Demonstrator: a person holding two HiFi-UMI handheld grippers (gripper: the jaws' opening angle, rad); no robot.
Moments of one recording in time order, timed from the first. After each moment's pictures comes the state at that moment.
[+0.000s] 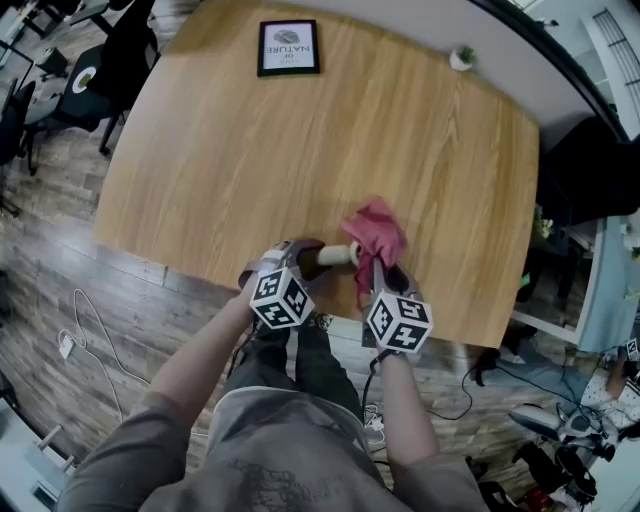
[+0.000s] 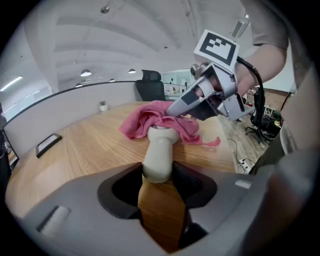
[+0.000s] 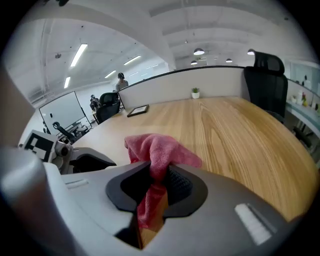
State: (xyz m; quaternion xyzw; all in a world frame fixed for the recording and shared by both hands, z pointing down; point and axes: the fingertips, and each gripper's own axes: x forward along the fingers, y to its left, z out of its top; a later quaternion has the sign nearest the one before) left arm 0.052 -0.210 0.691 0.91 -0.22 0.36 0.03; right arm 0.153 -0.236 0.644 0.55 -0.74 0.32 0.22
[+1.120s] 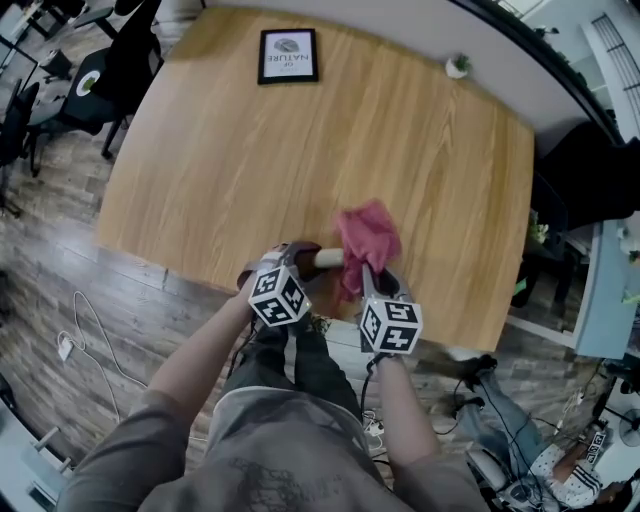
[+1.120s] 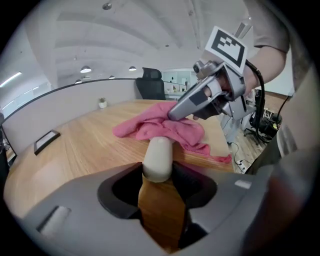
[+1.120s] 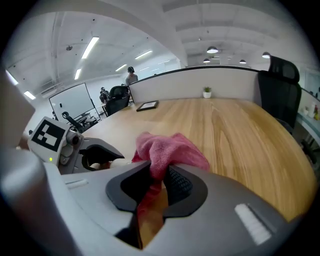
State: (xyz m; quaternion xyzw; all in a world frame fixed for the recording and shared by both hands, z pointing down) left arm 0.049 -0.209 0.694 0.91 -0.21 0.36 0.05; right arm 0.136 -0.226 0.644 0.51 -0.77 0.30 0.26
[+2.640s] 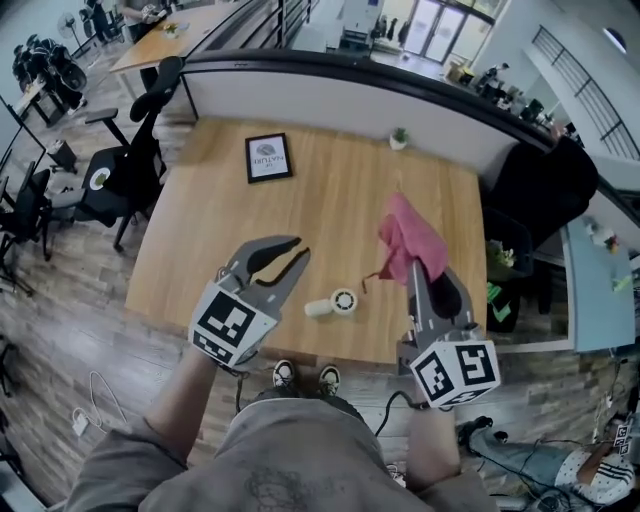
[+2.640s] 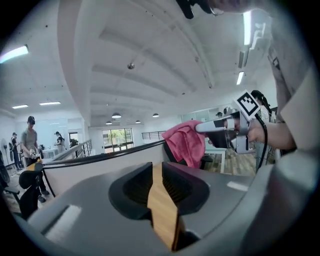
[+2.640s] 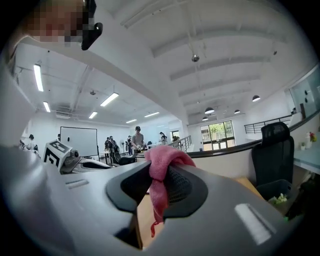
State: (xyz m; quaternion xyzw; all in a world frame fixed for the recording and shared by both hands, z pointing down) left arm 0.013 -0.252 0.304 0.93 -0.35 0.12 -0.04; right arm 0.176 -0.227 0.259 0.56 -0.82 0.08 0.00
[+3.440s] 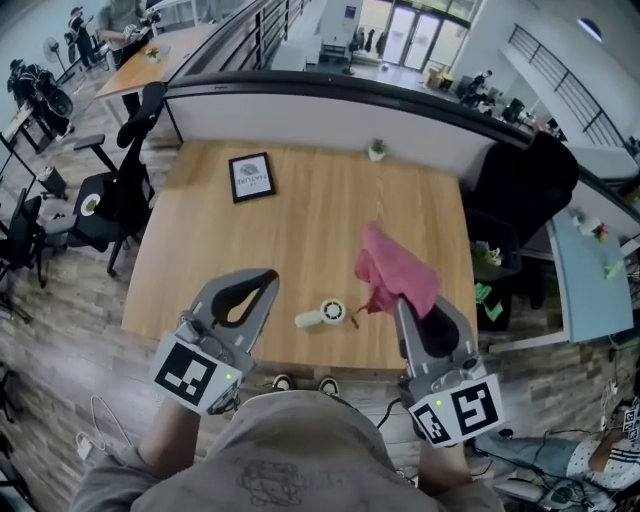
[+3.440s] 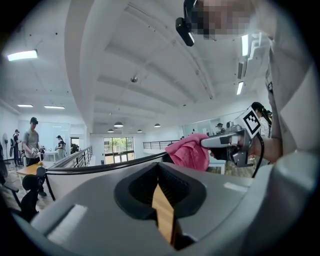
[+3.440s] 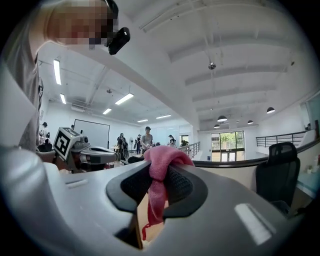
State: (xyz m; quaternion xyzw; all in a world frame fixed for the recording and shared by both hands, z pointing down) left arm 0.002 -0.203 0.239 0.93 -0.37 0.06 -0.01; right arm 0.166 -0.170 0.217 0.52 -0.85 0.01 0.03
